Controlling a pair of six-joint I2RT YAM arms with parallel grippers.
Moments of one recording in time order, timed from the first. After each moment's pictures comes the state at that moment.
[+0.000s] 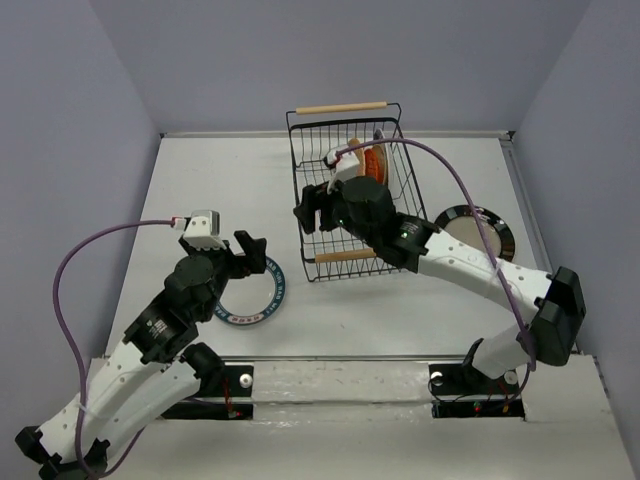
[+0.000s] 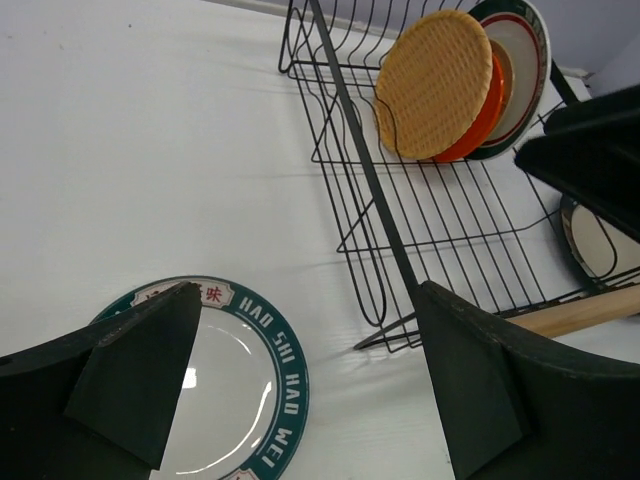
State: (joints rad) left arm -0.72 0.50 0.68 -0.39 -0.47 -0.42; right arm 0.91 1.51 1.36 -0.10 0.29 0.30
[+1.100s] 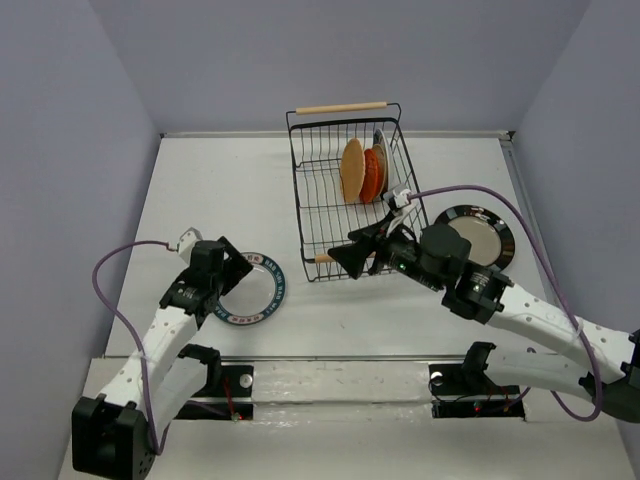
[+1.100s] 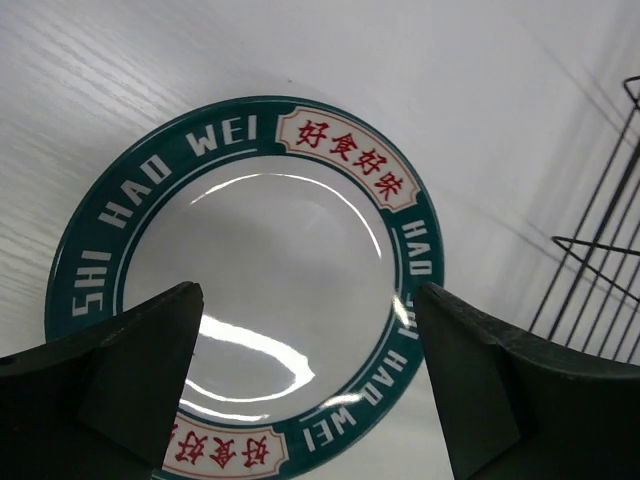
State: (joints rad) left arm -0.27 0.76 0.47 -0.46 -0.24 -0.89; right arm 0.98 0.98 0.89 0.01 0.07 0.40
